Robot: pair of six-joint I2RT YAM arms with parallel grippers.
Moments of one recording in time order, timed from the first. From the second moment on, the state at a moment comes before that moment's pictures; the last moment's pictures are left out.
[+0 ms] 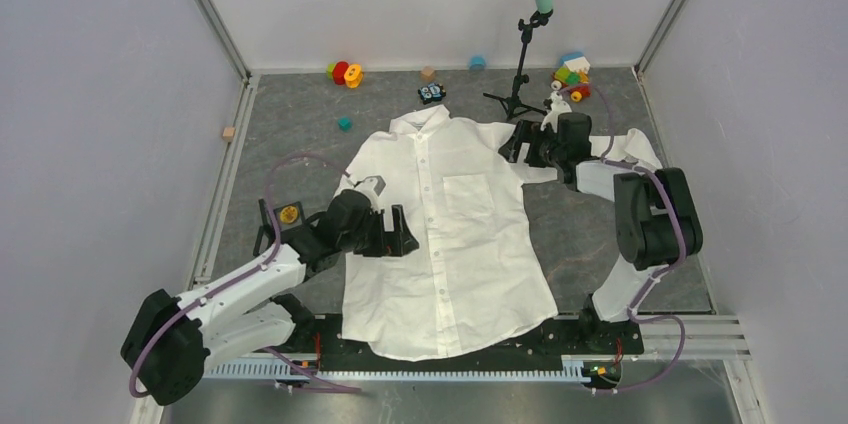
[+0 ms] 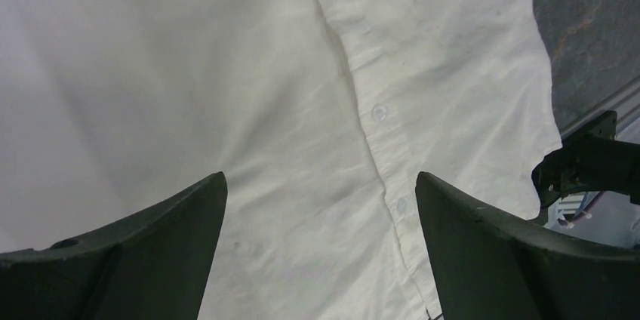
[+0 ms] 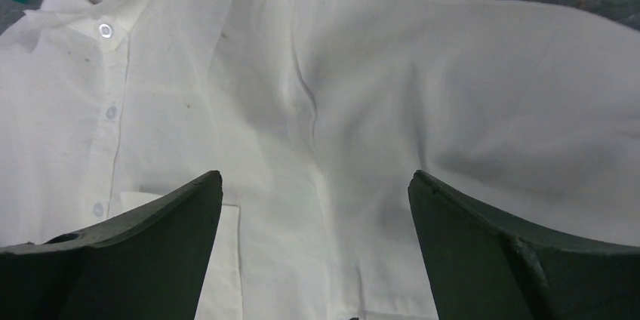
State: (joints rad) left arm -0.69 1.00 0.45 -0.22 0.14 -0.67; right arm 0.12 1.79 0.87 0.33 -0.34 0.33
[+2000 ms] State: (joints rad) left arm 0.03 1.58 0.95 -0.66 -0.31 -0.27; right arm 0.12 0.95 0.39 0.01 -0.56 0.23
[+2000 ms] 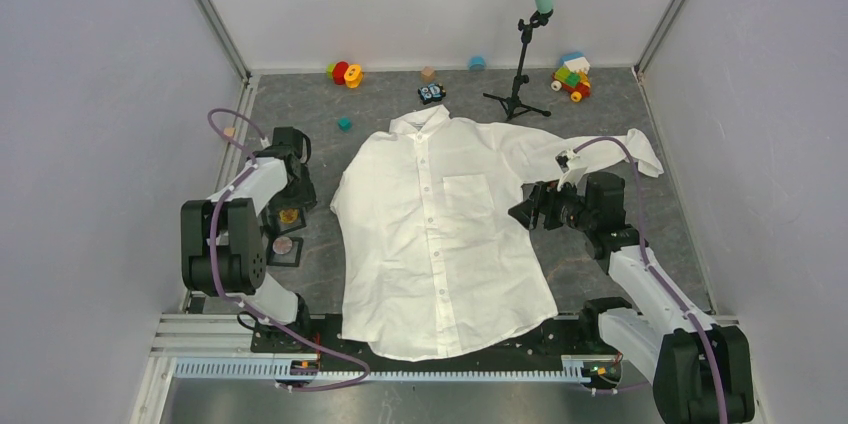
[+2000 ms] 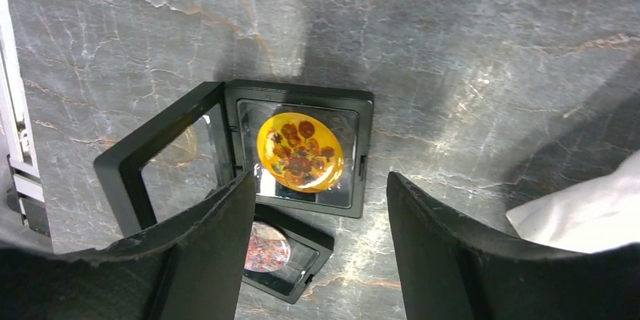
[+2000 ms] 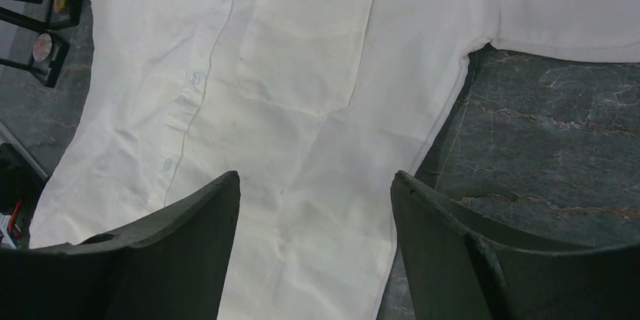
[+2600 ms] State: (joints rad) left arm 0.04 1.63 0.95 -0.68 -0.29 -0.27; right arm 0.12 0.94 0.38 0.00 -0.55 0.23
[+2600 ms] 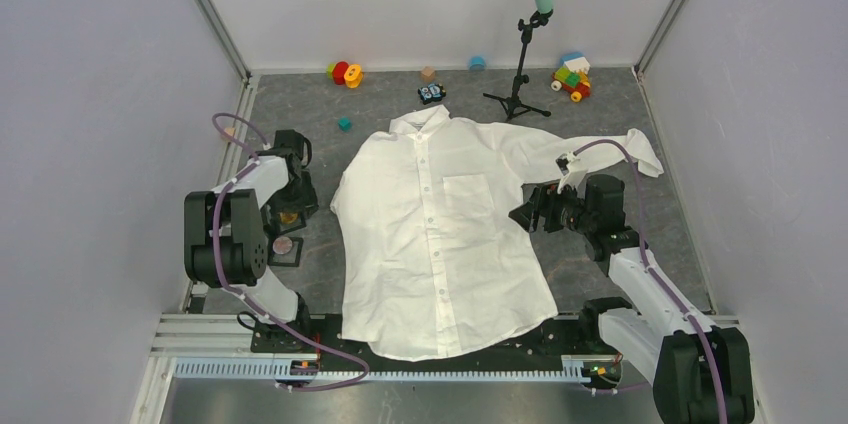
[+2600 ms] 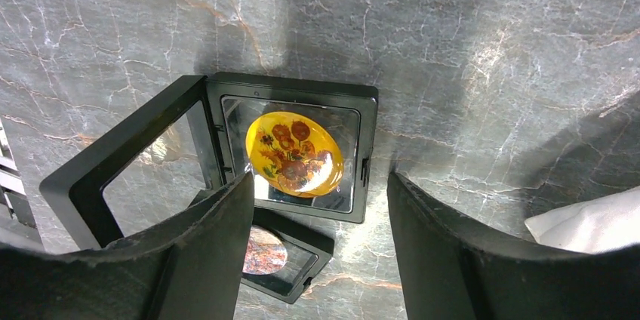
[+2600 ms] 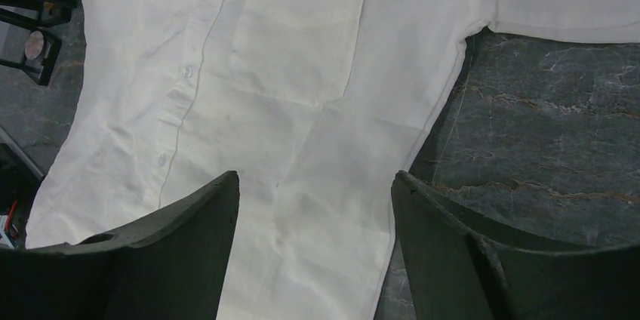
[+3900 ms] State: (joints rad) left arm 0.01 1.59 0.97 -0.68 -0.27 -0.27; right arm 0.12 0.99 0.38 -0.01 -0.54 0.23
